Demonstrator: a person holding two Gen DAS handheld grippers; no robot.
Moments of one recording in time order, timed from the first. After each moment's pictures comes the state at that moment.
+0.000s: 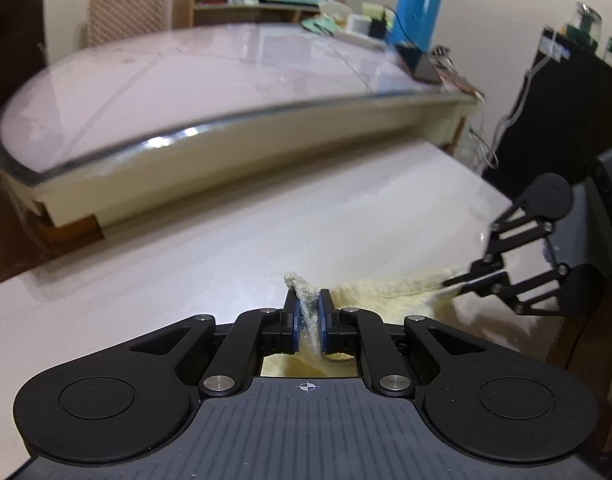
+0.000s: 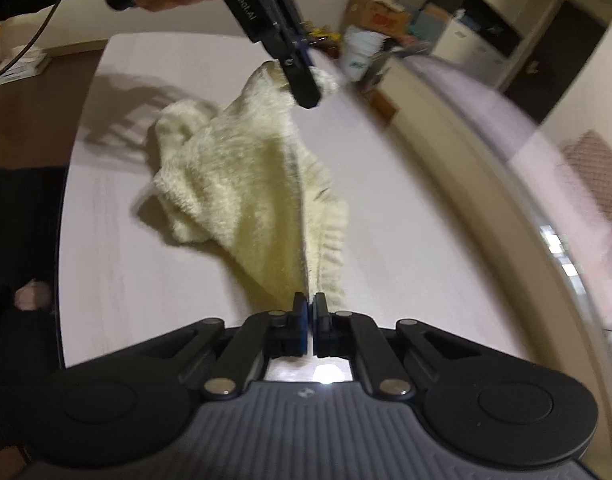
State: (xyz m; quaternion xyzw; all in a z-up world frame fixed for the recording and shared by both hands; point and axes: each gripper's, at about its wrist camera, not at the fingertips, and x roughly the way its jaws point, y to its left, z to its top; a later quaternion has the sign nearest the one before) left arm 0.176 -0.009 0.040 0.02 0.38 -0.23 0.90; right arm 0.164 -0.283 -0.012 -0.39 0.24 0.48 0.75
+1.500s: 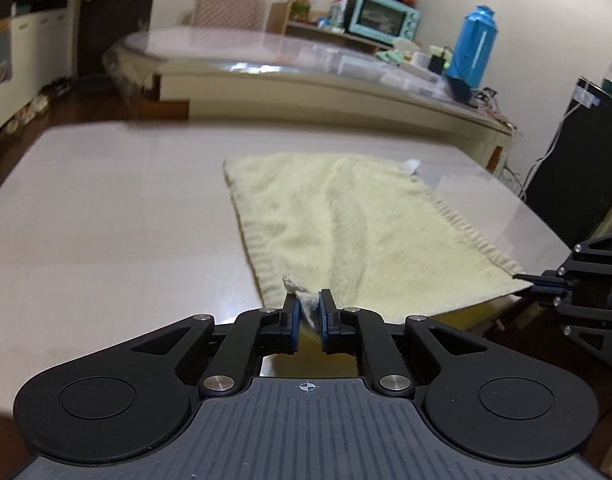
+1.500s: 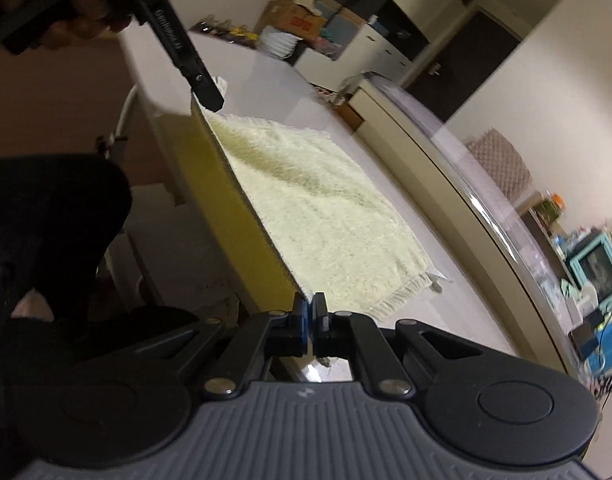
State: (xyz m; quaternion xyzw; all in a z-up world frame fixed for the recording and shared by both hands) left arm -0.004 0.012 -0.028 -0.08 0.36 -0.12 0.92; right arm -0.024 -0.279 -0.048 -0.44 0.19 0.35 0.80
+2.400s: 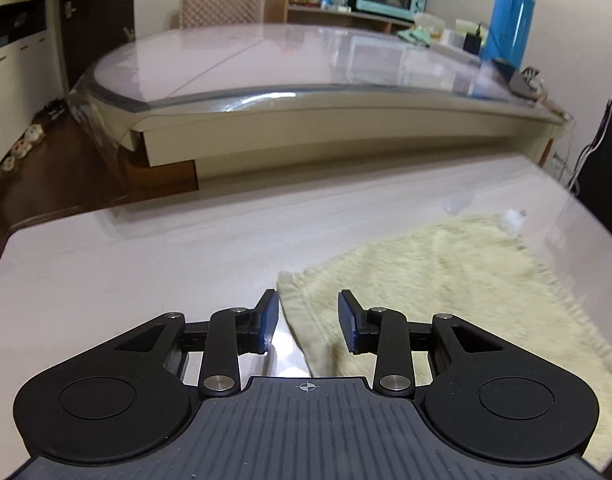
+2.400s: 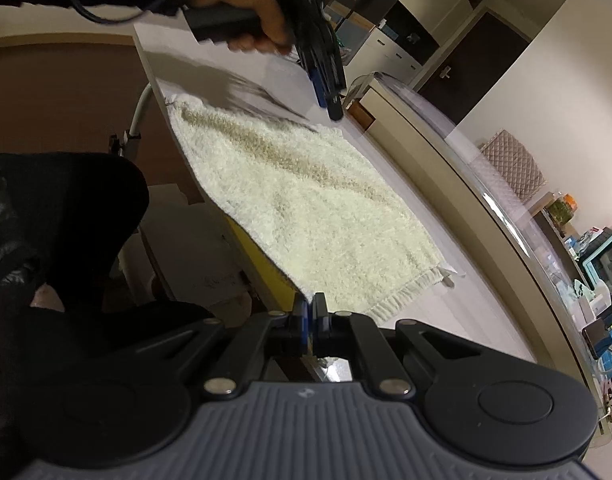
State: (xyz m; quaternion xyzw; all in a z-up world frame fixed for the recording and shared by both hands) left arm 0.193 0.030 -0.024 0.01 0.39 -0.12 0.91; right arm -0.024 -0.292 -0.050 -0.41 0.20 0.37 0.81
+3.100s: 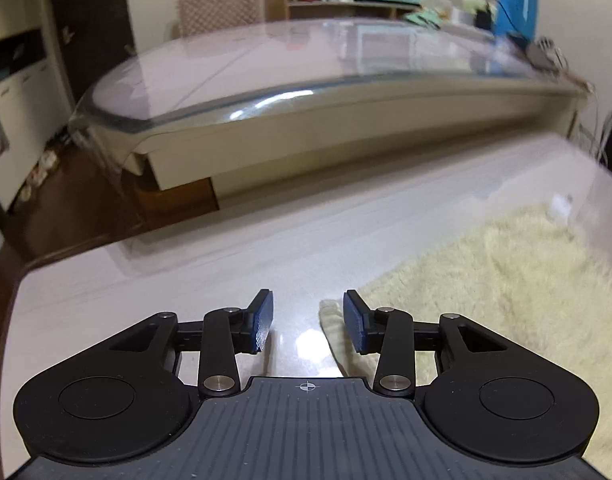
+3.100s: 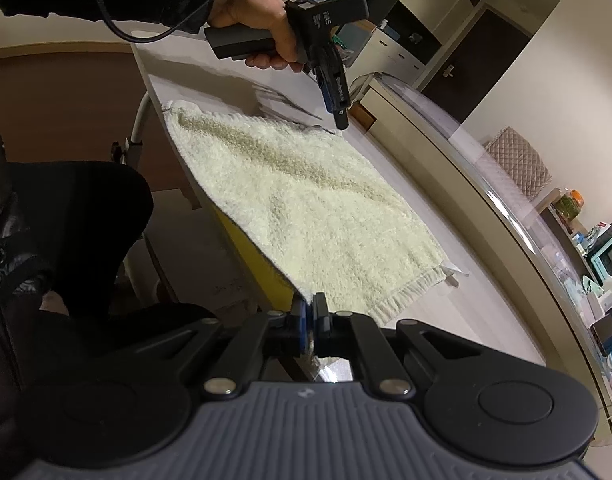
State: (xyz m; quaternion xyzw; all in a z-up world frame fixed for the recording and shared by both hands) left arm 0.212 0.025 -0.035 0.09 0.39 -0.09 0.91; right arm -0.020 -0.292 -0.051 -0.40 0.20 0.38 0.81
